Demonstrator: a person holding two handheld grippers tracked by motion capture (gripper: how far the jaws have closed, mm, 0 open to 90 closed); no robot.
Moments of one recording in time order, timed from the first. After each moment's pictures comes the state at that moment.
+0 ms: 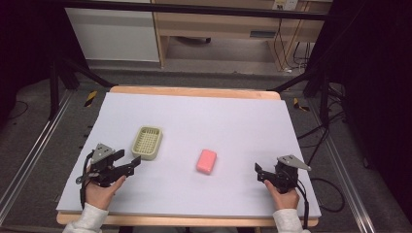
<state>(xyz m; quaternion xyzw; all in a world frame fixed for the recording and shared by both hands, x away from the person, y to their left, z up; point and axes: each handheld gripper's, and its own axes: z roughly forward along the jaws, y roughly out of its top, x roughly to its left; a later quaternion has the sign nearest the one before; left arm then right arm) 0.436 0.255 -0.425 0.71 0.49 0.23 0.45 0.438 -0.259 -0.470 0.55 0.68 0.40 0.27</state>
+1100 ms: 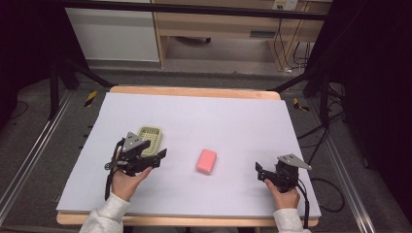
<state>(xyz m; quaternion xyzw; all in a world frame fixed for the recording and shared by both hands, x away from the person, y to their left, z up) 0.460 0.185 -0.407 0.75 0.43 0.21 0.45 0.439 -0.261 -0.468 0.55 0.68 0.40 0.28</state>
